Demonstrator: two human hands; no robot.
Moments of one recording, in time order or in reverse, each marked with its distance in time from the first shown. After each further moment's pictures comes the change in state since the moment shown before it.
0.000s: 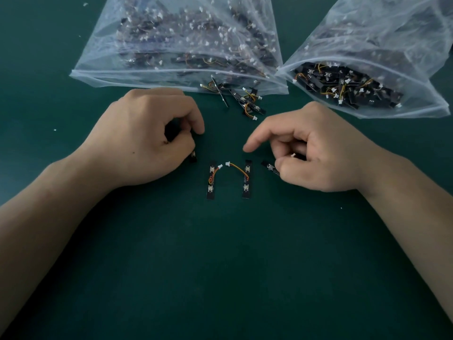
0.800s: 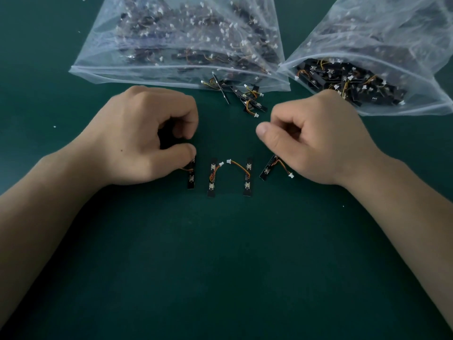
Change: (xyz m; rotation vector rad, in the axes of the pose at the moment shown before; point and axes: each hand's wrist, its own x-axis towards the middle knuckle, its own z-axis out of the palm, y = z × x) left_hand 0.001 -0.005 -0.010 -0.018 -0.132 0.145; right_hand 0.006 0.000 0.013 -0.250 0.323 0.119
